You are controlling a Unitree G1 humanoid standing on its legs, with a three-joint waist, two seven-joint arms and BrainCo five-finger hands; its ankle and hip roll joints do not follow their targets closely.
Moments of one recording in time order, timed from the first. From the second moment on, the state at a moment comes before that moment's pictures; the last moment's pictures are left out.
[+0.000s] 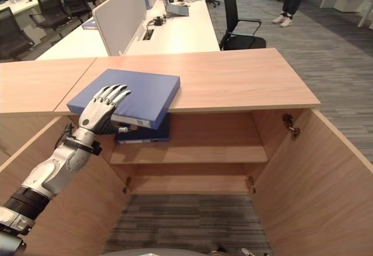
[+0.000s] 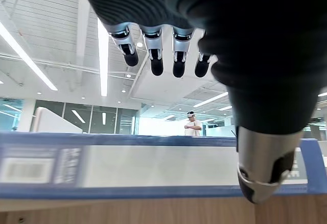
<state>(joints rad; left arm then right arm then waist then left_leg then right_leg) -0.35 0.75 -0.39 0.16 0.70 -0.17 0.40 0.14 -0.29 0.05 1.23 0.32 -0.08 -0.10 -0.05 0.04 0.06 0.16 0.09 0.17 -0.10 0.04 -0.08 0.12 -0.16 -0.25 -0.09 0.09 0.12</state>
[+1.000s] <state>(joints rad) -0.42 0.71 -0.47 0.28 0.70 -0.15 0.38 0.13 -0.30 0.04 1.23 0.32 -0.08 -0.11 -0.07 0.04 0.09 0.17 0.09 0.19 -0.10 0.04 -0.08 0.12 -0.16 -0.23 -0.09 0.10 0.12</state>
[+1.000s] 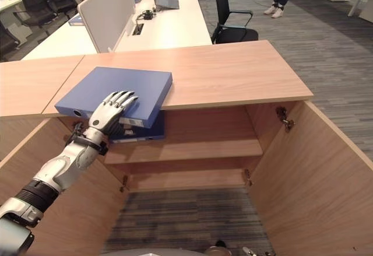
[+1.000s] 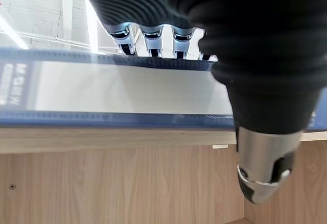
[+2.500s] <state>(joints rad) -0.47 0.67 -0.40 0.27 0.61 -0.12 0.41 0.14 -0.29 0.00 1.26 0.45 -0.08 -0.11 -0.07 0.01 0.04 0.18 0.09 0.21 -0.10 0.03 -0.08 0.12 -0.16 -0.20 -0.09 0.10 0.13</state>
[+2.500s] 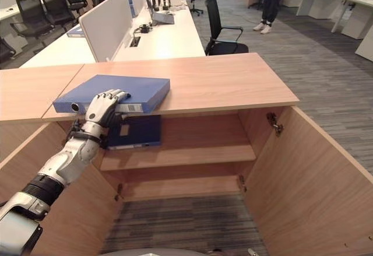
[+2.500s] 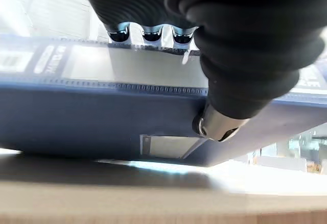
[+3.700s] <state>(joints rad) -0.37 0.50 -0.07 -0.37 0.08 -0.31 0.41 0.10 -0.25 0.04 1.25 0.45 -0.08 -0.09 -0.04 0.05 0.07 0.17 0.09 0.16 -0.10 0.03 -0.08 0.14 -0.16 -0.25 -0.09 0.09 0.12</state>
